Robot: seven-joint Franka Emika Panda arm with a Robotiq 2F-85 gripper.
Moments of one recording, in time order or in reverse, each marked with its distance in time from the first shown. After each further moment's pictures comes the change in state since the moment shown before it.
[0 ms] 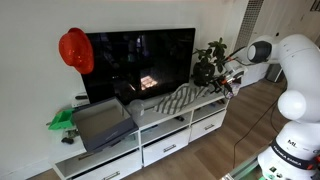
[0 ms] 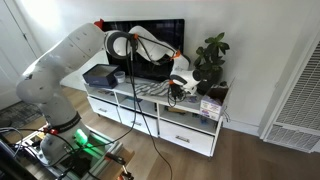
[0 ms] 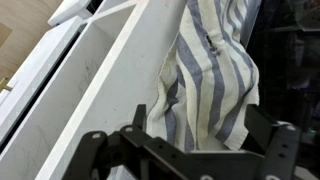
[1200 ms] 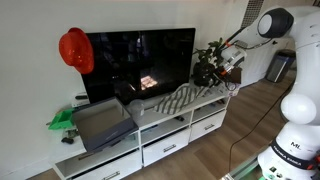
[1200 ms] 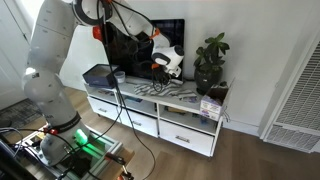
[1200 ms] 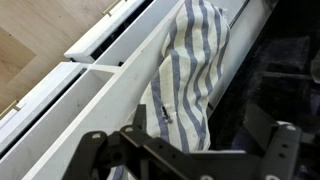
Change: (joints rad) arm 0.190 -0.461 -0.057 -0.486 -0.116 0.051 -0.005
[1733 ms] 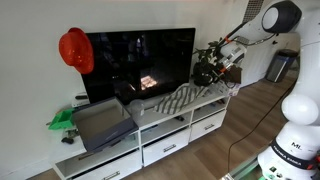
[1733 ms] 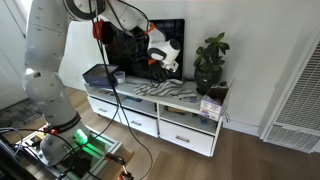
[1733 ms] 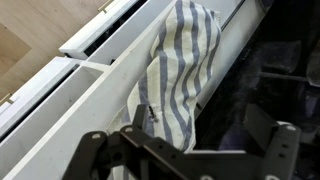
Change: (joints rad) arm 0.035 -0.080 -0.002 -0.061 -0.001 0.035 -0.001
